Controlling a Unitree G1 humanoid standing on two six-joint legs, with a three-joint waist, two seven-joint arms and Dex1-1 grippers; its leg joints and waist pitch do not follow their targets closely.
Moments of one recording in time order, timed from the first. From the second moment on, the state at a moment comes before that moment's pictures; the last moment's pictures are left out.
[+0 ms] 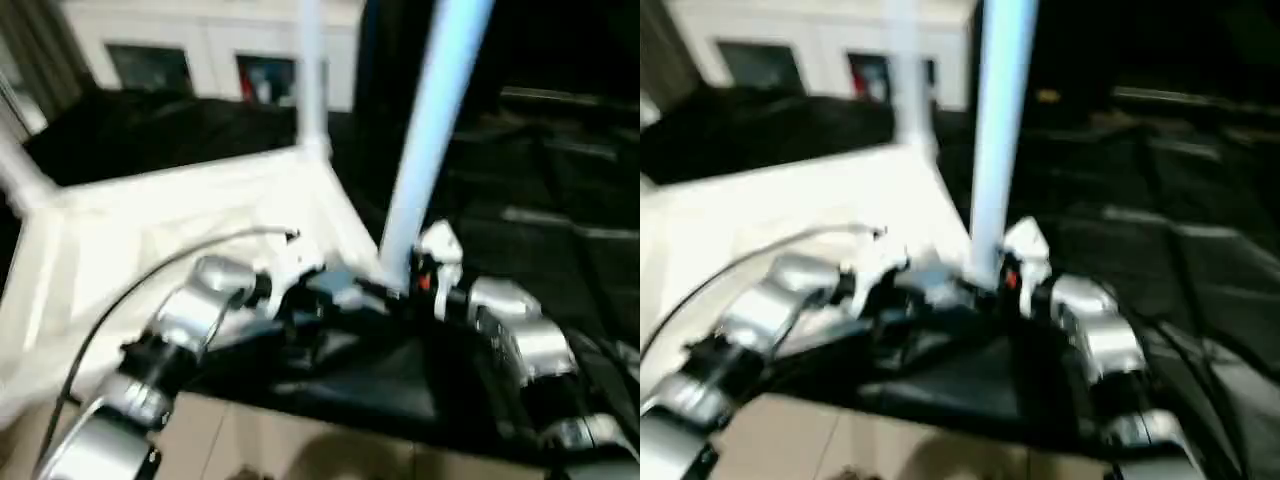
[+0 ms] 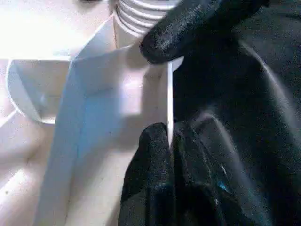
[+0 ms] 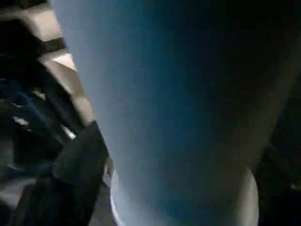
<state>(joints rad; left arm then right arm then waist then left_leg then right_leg) -0.60 0.33 -0.35 0.39 -0.03 0.41 -1.12 -0.45 -0.30 0.09 0.48 0.17 0.14 0.98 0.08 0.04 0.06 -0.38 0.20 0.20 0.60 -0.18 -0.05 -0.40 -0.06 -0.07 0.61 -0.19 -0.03</state>
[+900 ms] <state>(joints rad) -0.68 0.17 -0.31 0.56 0.02 0.44 -0.82 -0.56 -0.12 0.01 0.70 0.10 0.10 0.44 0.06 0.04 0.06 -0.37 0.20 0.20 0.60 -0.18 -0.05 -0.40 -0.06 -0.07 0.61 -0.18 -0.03</state>
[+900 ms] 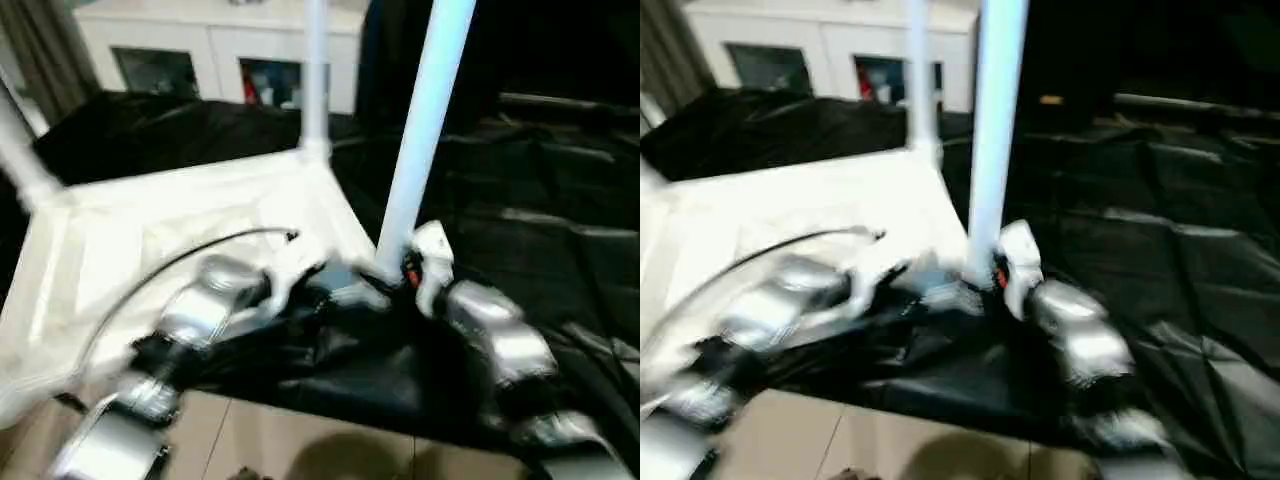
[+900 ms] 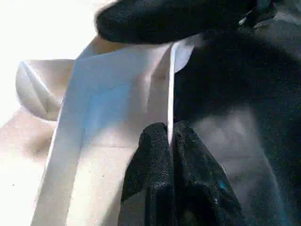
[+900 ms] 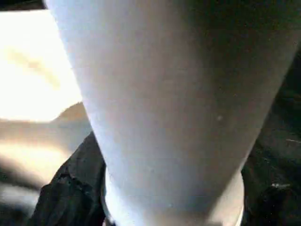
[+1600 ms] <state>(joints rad) -0.66 0.21 -0.30 0.59 0.02 0.33 -0.90 -0.57 -0.17 0.01 0.78 0.12 -0.03 0.69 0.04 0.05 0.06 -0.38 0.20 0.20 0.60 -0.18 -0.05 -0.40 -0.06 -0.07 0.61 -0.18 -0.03</state>
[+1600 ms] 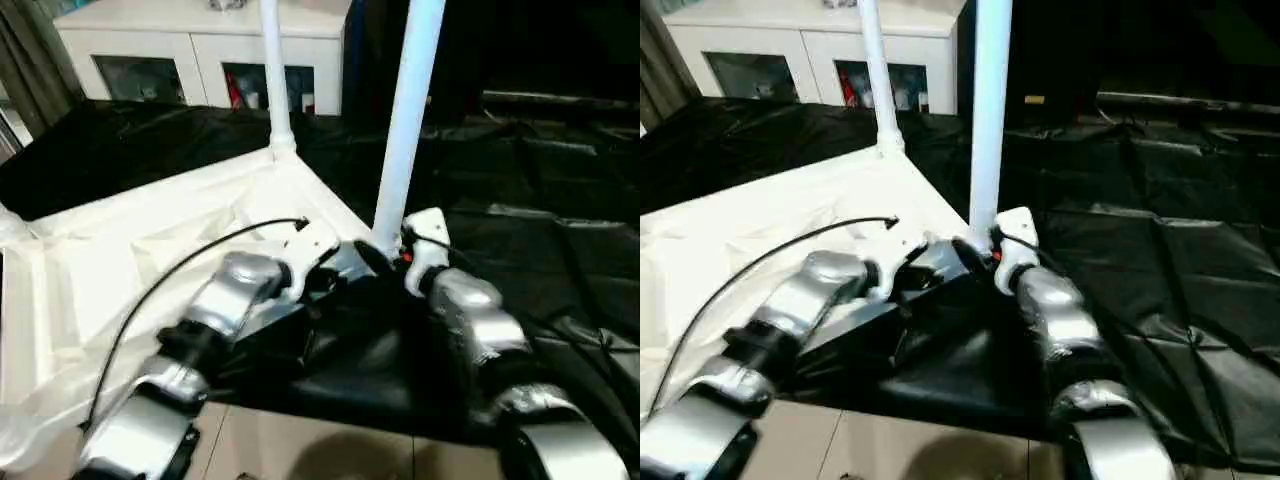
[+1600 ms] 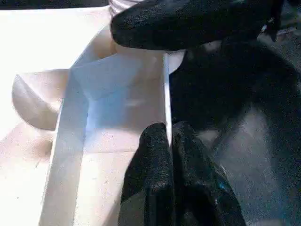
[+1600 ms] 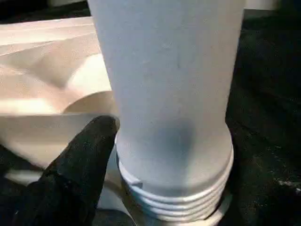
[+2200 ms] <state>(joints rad) -0.58 0.34 -0.39 0.42 -0.02 0.30 -1.23 -0.40 -0.40 0.13 0.47 0.19 0.04 1.17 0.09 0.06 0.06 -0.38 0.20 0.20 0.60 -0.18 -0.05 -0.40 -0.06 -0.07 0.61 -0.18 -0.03</state>
